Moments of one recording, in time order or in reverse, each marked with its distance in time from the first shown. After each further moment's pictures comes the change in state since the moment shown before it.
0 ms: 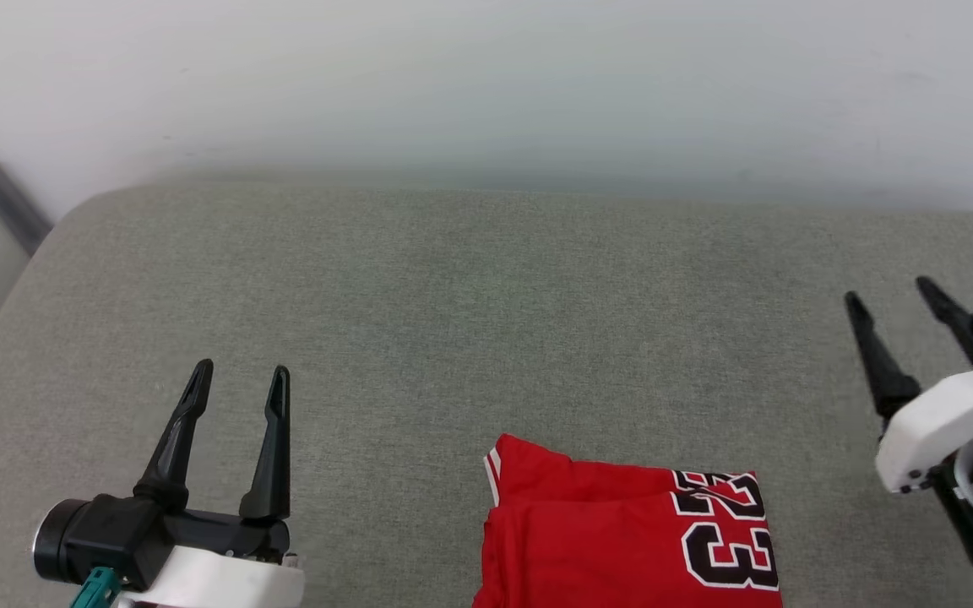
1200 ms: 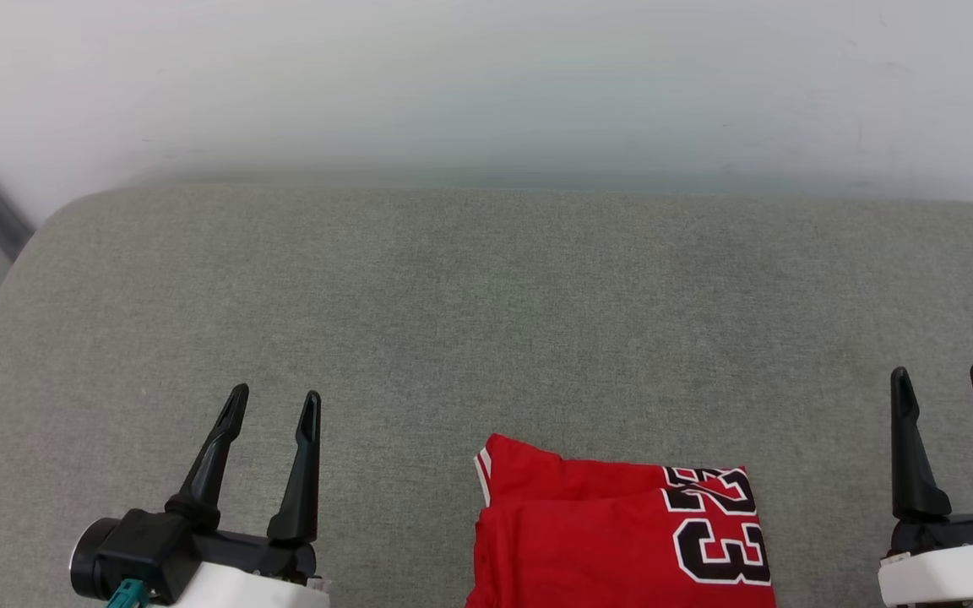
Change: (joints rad) left arm 0.028 -0.004 -0.055 0.022 -0.035 0.000 0.000; right arm 0.315 0.196 -0.178 -0.221 -0.065 0.000 -0.374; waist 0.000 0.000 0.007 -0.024
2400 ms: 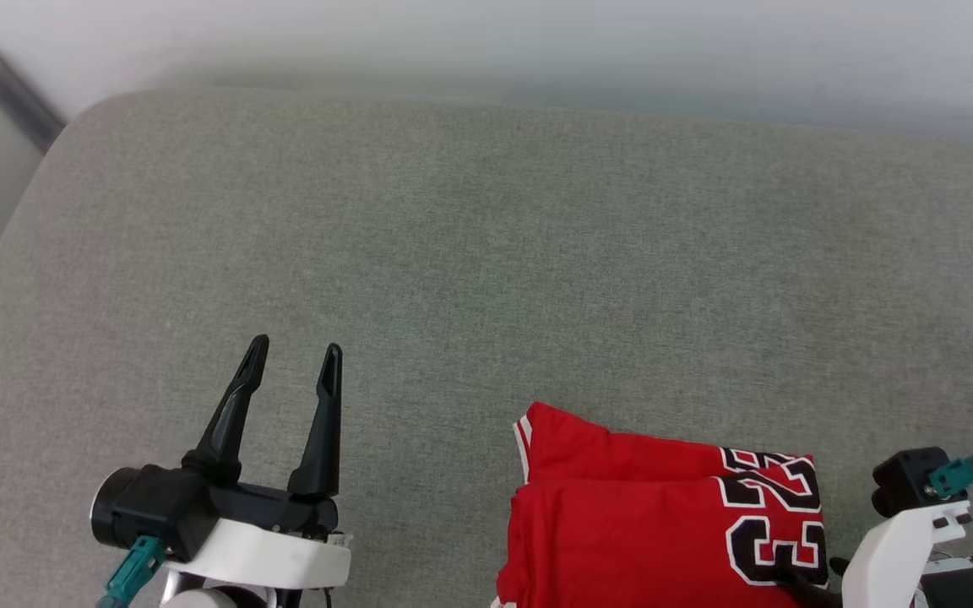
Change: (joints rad) left arm -0.087 -0.019 -0.025 0.010 -0.005 0.000 0.000; right arm 0.030 -0.136 0.124 -0.084 0.312 0.000 1.173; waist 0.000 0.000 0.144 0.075
